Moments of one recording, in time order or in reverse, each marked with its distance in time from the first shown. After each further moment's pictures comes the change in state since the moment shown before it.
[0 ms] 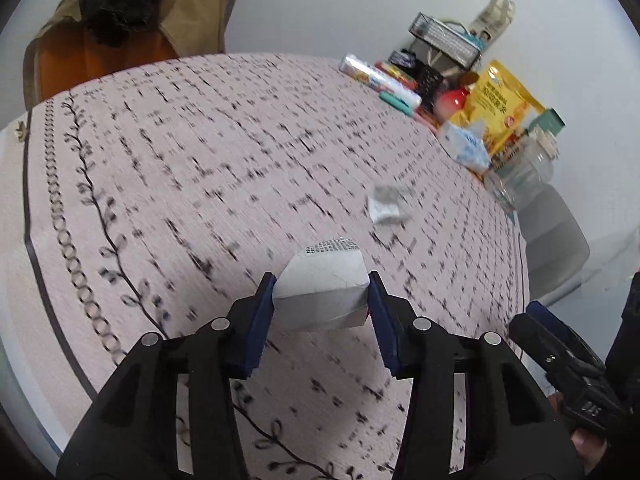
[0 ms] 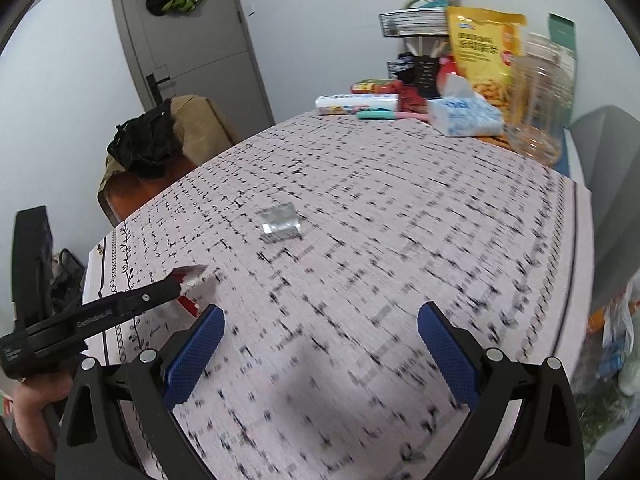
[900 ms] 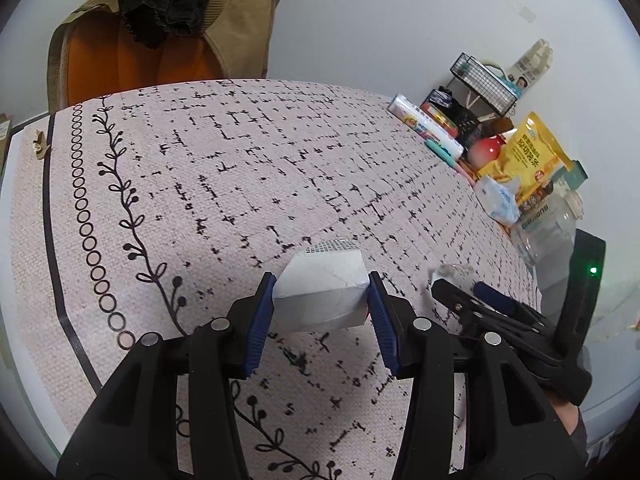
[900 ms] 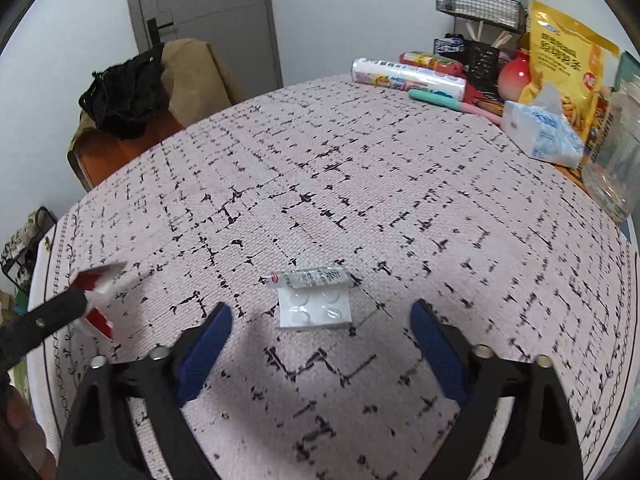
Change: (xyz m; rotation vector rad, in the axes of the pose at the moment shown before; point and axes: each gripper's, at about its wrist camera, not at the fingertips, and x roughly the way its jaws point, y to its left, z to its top) left arm 0.005 0.061 0.043 -0.109 -0.064 0.032; right arm 0.146 0.055 0.064 -0.134 0.137 -0.051
